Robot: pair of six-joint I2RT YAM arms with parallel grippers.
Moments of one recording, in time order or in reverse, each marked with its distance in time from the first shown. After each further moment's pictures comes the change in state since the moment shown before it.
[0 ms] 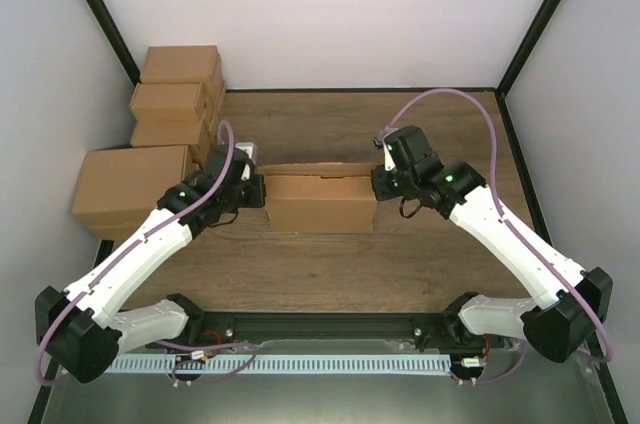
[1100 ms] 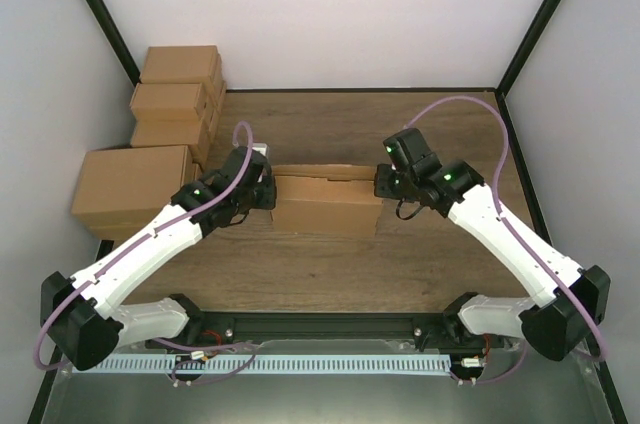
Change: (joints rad) left arm -0.113 0.065 0.057 -0.030 -0.133 -0.019; right arm -0.009 0.024 0.024 -0.095 0.012 0.365
